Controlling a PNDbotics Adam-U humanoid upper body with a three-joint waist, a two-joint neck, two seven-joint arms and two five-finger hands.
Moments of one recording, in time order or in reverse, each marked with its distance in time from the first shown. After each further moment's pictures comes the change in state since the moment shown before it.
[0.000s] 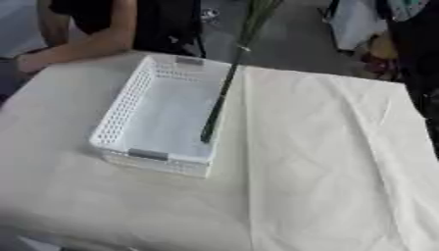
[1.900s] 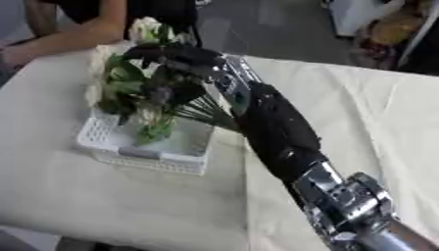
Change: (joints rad) left arm -0.140 -0.080 -0.068 -0.020 0.071 -0.019 -0.095; right arm 0.244 0.388 0.060 0.160 0.062 -0.017 0.206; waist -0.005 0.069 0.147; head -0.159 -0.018
